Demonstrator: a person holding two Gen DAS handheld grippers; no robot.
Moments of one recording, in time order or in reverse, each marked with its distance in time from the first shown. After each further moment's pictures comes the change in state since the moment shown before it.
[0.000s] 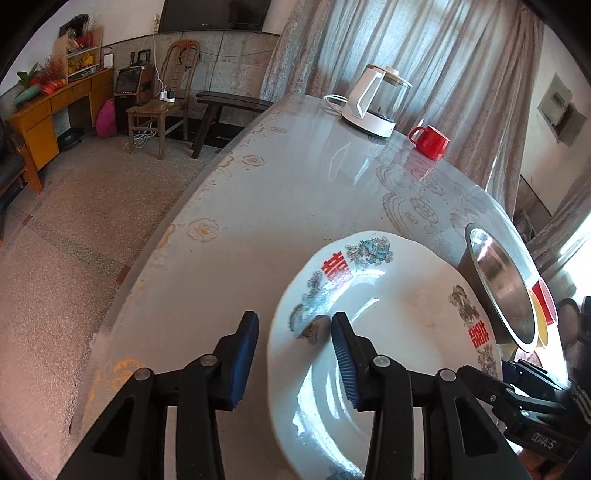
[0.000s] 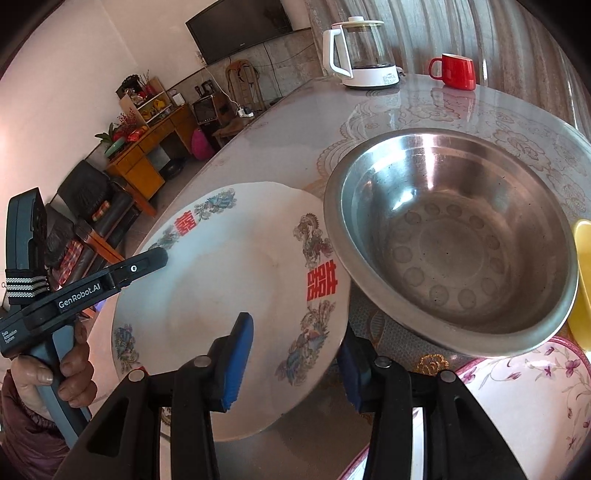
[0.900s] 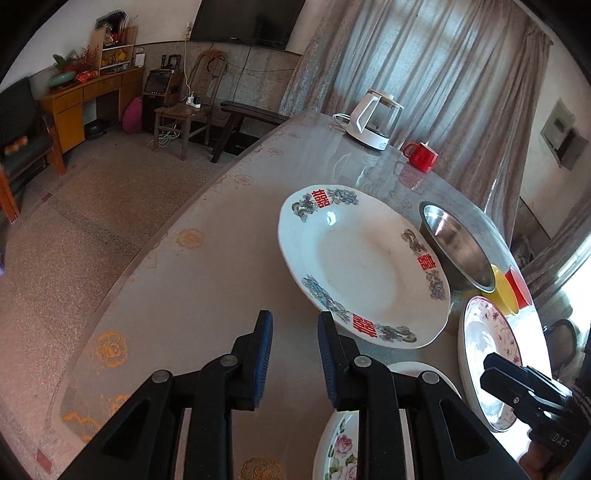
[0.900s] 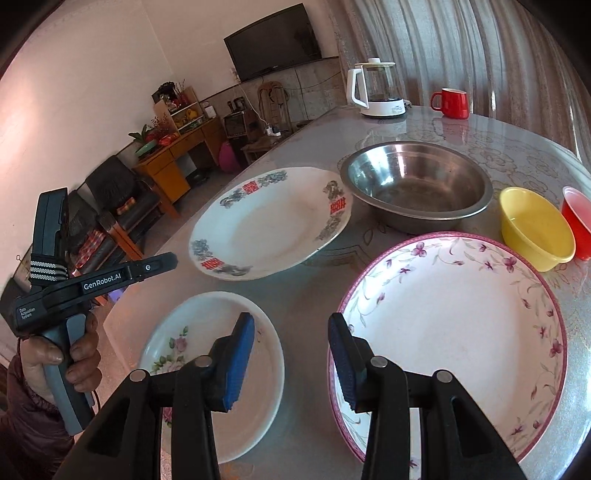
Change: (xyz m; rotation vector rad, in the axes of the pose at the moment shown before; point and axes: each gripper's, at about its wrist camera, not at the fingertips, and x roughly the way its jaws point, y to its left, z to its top) left arm -0.102 -0.005 -0.095 -0.087 -0.099 0.038; right arm -0.099 0.019 -0.094 -0.102 -0.113 0.068
